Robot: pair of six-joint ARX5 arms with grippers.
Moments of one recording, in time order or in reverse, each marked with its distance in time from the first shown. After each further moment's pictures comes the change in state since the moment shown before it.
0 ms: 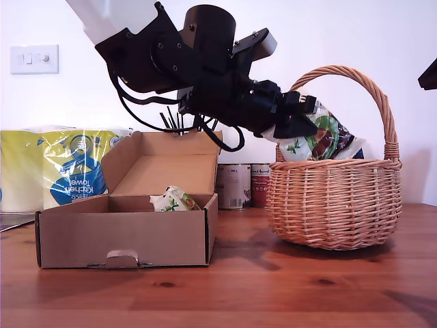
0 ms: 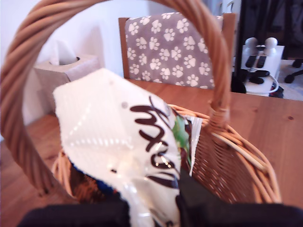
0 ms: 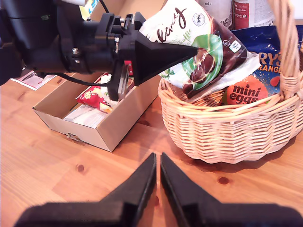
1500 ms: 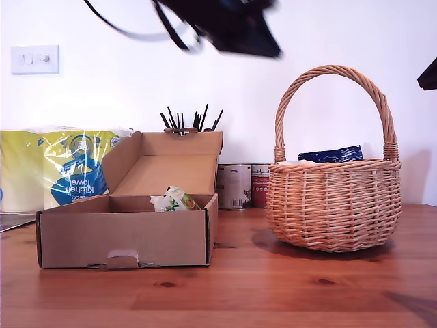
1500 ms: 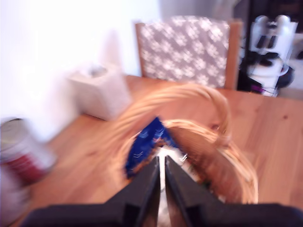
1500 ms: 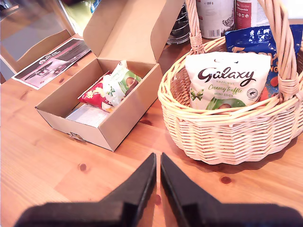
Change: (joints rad) left arm 0.076 -0.354 0.112 -0.636 -0.033 0.137; right arm 0.000 0.000 0.000 -0.001 -0.008 0.000
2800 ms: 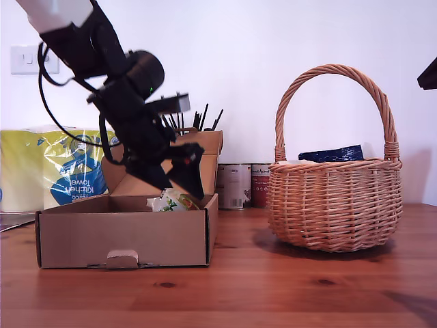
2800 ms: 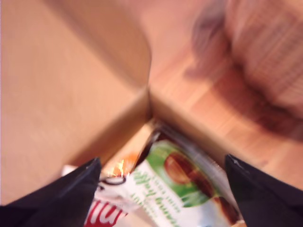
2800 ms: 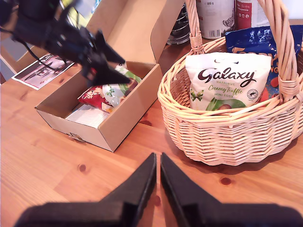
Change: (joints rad) left arm 0.235 0.329 -0.005 -0.190 -0.101 -0.002; right arm 0.000 0.000 0.000 0.001 0.000 0.000
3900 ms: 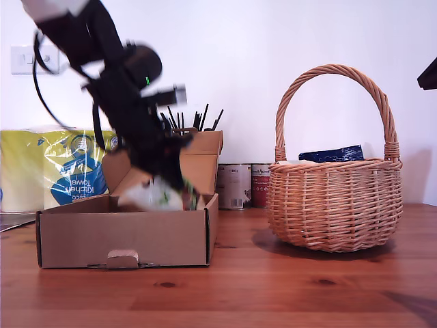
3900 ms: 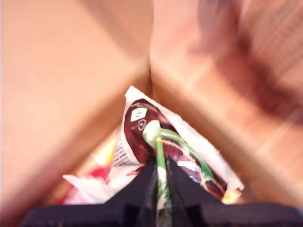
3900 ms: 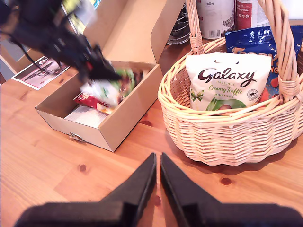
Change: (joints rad) left arm -0.003 -0.109 -0.002 -0.098 0.024 -0.006; right arm 0.000 0.000 0.000 0.000 0.000 0.000
